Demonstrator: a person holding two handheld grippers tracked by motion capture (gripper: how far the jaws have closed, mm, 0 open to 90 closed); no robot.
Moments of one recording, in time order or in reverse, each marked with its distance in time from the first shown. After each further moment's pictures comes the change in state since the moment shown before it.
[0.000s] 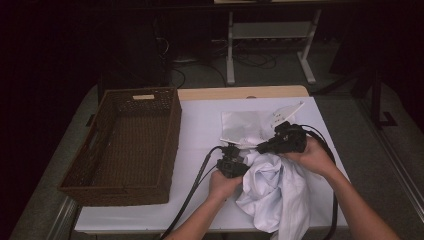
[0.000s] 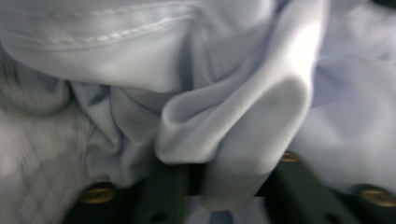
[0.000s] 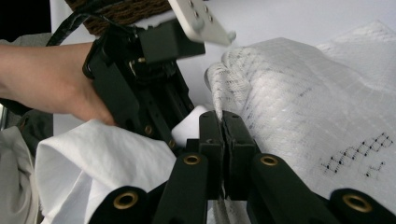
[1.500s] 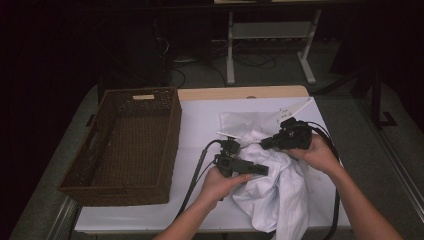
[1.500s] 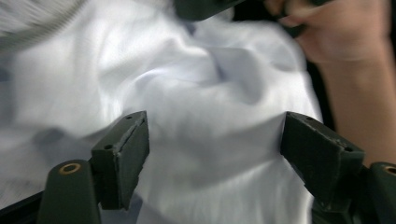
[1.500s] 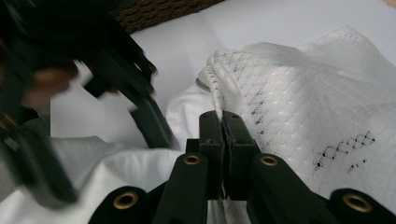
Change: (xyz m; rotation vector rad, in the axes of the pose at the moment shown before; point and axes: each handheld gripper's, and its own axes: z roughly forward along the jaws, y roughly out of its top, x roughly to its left) left arm -0.042 0.011 -0.016 0.043 -0.019 0.024; right arm -0.008 -0.003 -0.012 -0.043 -0.016 0.026
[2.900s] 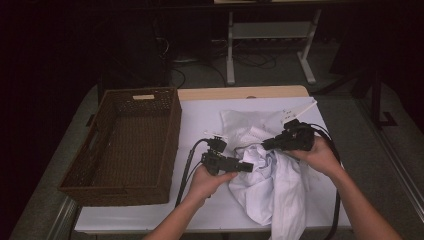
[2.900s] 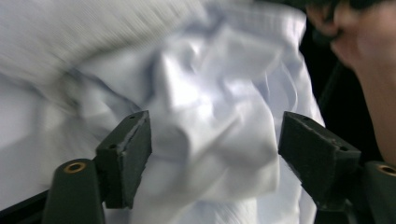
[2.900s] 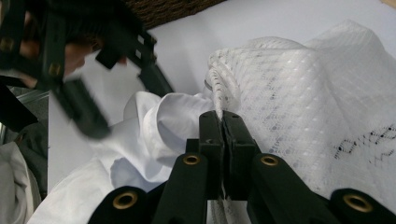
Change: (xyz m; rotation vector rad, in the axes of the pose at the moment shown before) left arm 0.020 -0.009 -0.030 -0.017 0.055 0.036; right arm -0.005 -0.010 -0.001 -0.029 0.001 0.019
